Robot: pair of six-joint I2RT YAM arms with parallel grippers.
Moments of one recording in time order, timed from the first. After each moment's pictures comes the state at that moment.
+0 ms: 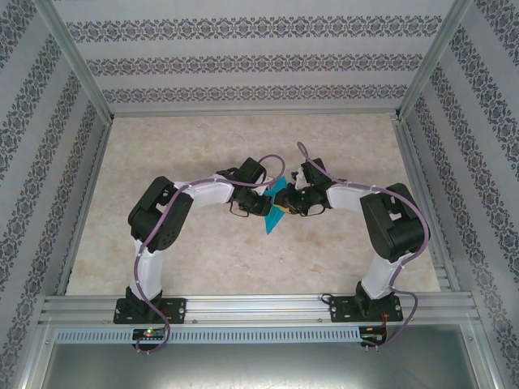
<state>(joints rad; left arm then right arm) -0.62 2.04 1.31 -0.41 0.37 -0.27 0.37 1.77 0.90 -0.13 -0.64 0.79</state>
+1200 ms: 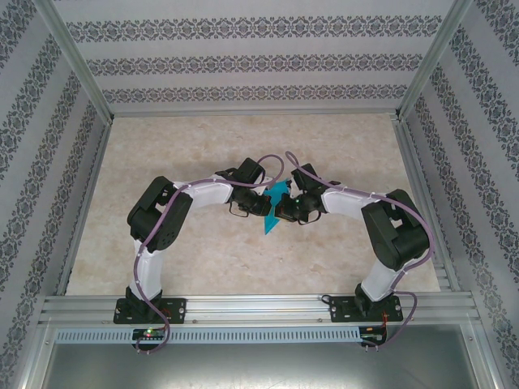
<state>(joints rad) -0.61 2.04 1.30 -0.39 0.39 -0.27 0.47 1.72 0.91 -0.31 -0.49 0.71</state>
